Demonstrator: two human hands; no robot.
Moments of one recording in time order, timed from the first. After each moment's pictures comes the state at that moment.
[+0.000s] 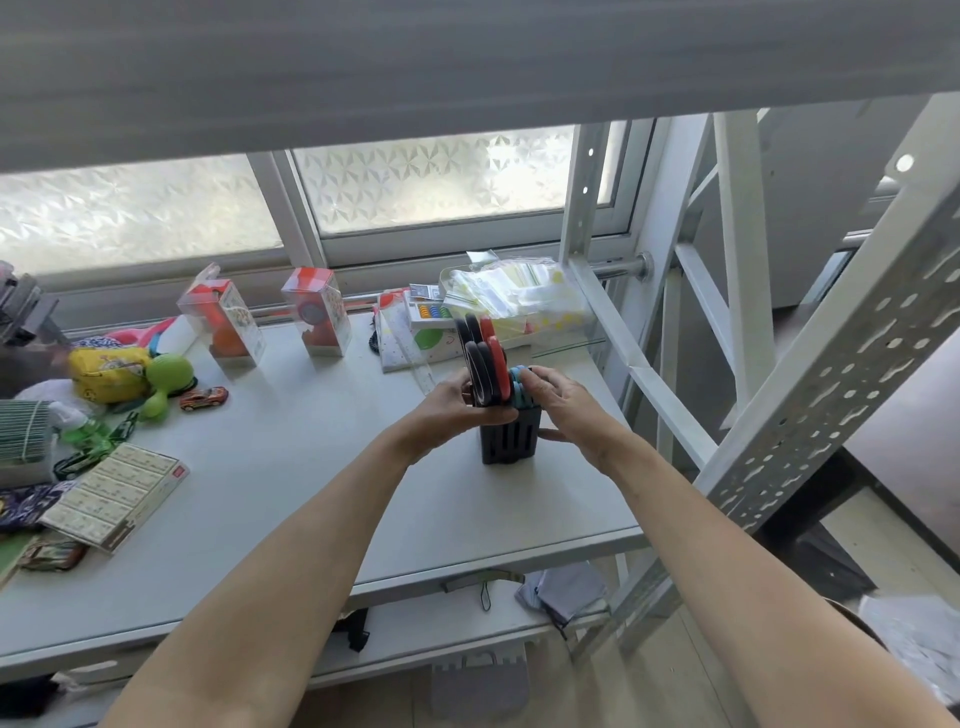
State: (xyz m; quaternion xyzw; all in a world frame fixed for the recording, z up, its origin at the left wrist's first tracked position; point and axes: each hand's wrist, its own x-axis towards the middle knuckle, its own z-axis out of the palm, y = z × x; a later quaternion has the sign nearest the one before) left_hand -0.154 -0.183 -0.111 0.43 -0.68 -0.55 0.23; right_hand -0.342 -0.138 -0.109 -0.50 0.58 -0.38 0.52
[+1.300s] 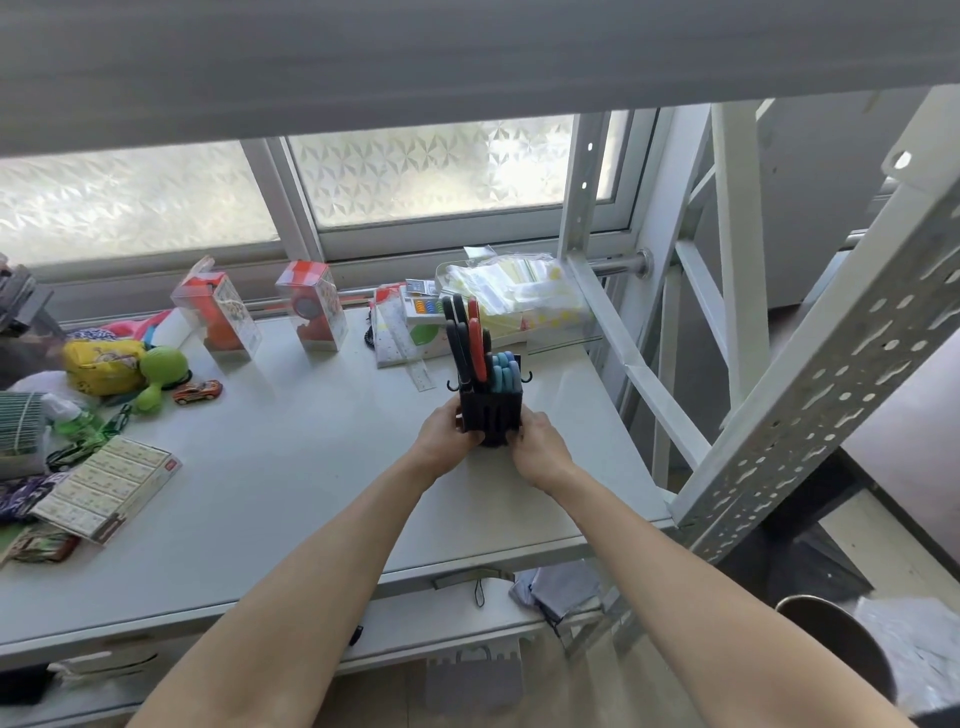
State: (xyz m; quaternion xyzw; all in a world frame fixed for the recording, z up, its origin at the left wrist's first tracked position) left_hand -0.169 -0.165 -0.149 0.56 -0.64 -0.46 0.26; right_hand -0.310 -0.135 -0.157 -0.60 0.70 -0.23 0.31
